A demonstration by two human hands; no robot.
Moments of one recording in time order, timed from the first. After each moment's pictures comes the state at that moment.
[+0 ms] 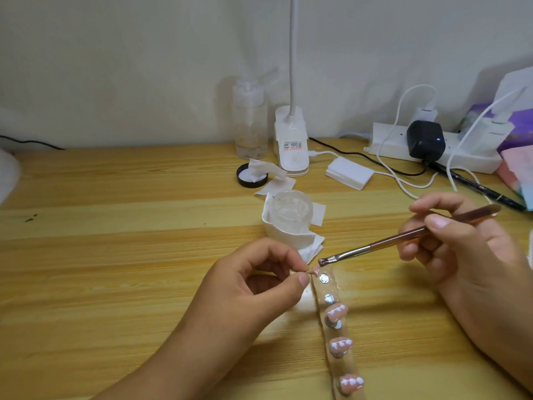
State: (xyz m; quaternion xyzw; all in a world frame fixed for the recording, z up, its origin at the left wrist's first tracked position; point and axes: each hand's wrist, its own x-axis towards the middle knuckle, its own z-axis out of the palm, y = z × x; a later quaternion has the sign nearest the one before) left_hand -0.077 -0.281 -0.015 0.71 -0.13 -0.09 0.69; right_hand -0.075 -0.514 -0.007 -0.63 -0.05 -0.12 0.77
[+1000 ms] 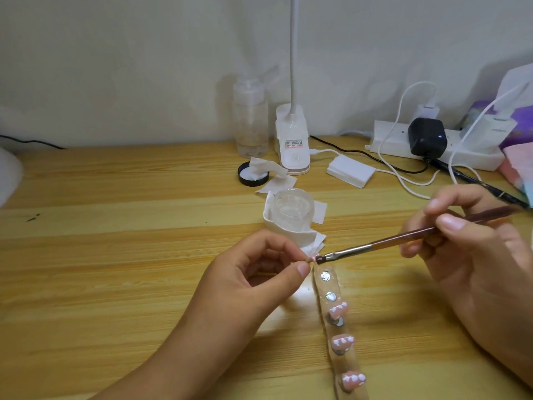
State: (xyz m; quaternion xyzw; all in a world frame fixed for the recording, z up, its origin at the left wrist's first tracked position) left_hand -0.075 -0.281 -0.017 0.69 -0.12 -0.07 0.71; right_hand -0.073 -0.520 -0.013 -0.61 -0.16 -0.14 0.76
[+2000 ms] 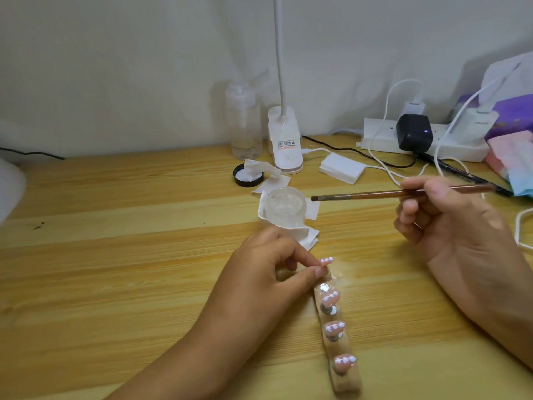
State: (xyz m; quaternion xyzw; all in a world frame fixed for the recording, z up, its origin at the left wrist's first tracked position) left_hand -0.071 -0.296 -0.014 0.86 -0.18 0.00 0.48; right_hand -0.069 -0.524 -0.009 -0.57 -0.05 -0.10 0.81
